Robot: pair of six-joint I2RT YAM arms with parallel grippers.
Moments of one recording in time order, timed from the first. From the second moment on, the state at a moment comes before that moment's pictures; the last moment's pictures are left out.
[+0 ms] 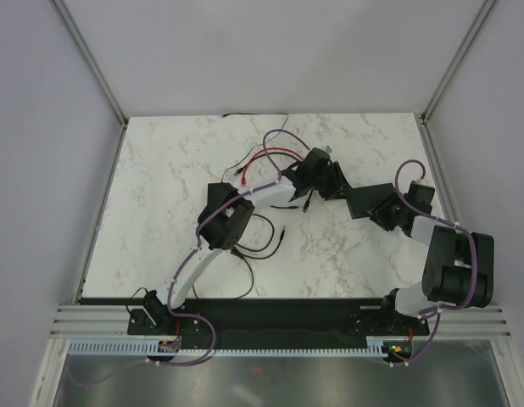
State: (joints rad) left arm -0.82 2.55 2.03 -0.05 0.31 -1.04; right arm -0.25 1.48 0.56 0.07 -0.35 0.68
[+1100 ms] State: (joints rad) left arm -0.72 2.42 1.95 -0.11 0.35 -0.92; right arm -0.25 1.72 0.73 0.22 -0.40 0.86
